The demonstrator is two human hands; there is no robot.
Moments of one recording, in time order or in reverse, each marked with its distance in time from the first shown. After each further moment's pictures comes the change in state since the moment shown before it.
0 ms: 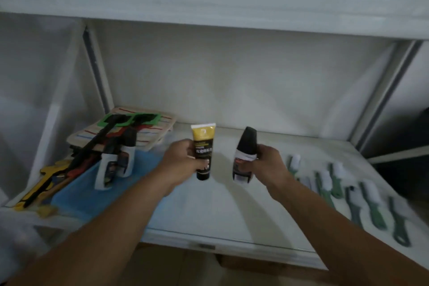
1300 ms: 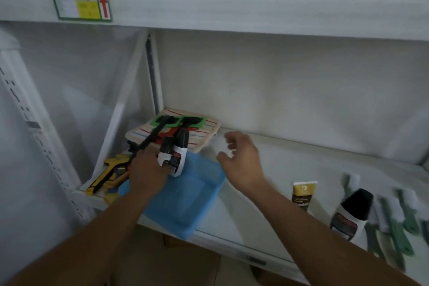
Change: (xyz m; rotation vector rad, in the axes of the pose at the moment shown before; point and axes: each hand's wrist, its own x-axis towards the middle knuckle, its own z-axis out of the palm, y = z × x) left_hand 0.007 -0.103 -0.152 0.555 0.588 -0.033; right_hand -0.015 -0.060 0.163 -0.299 -0.017 -0.451
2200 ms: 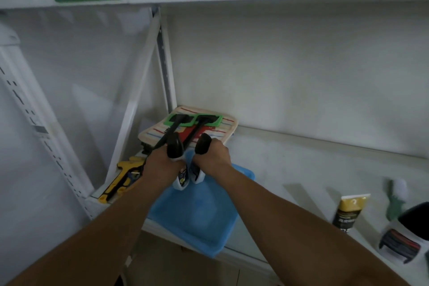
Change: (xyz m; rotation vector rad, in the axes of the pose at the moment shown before) left_hand 0.051 -0.021 0.010 -0.237 -0.156 -0.076; right_hand 0.073 0.008 0.141 -0.005 -0.265 0.296
